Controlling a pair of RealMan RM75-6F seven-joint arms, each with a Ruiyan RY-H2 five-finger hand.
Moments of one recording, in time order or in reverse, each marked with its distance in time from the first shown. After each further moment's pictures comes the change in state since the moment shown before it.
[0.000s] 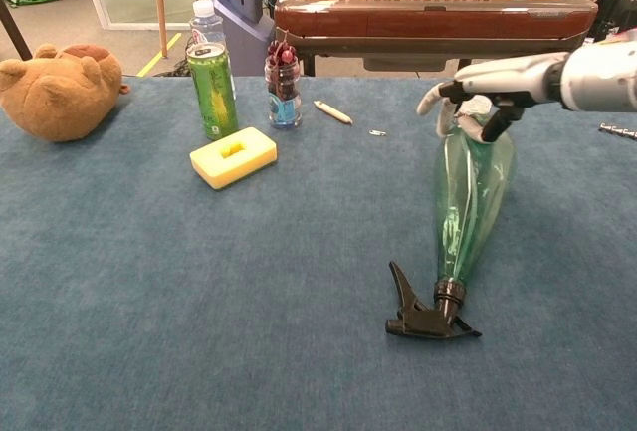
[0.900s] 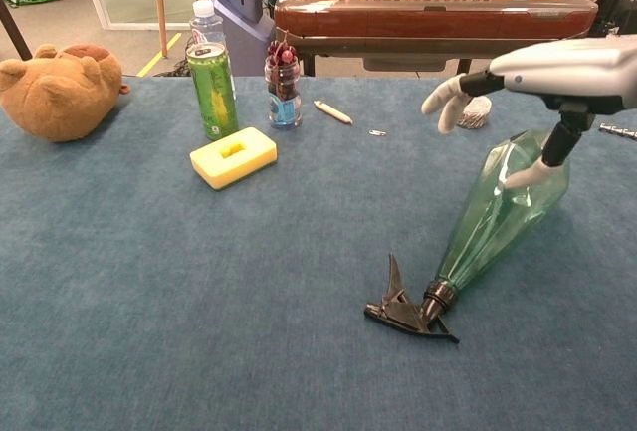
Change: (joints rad) left arm -0.001 0.000 -0.006 -0.008 -0.005 -0.001 0.015; right arm -0.152 0.182 -0.092 -0.316 -0.464 0.261 0.118
